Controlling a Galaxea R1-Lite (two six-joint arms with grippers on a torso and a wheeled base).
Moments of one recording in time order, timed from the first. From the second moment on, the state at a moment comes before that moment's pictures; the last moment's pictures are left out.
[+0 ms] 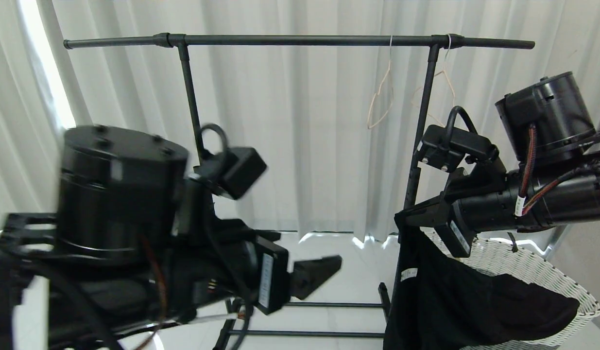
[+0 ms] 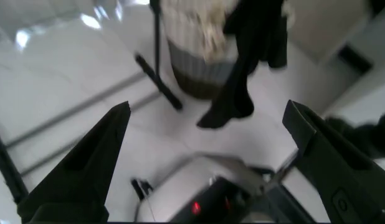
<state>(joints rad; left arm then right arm) -0.84 1.47 -0.90 -0.08 -0.04 -0.25 0.69 1.57 -1.26 0.32 0.19 -0.33</state>
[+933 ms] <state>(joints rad) -0.90 2.07 -1.13 -0.25 -0.03 -0.38 0.71 1.56 -1.29 0.32 0.20 -0.31</state>
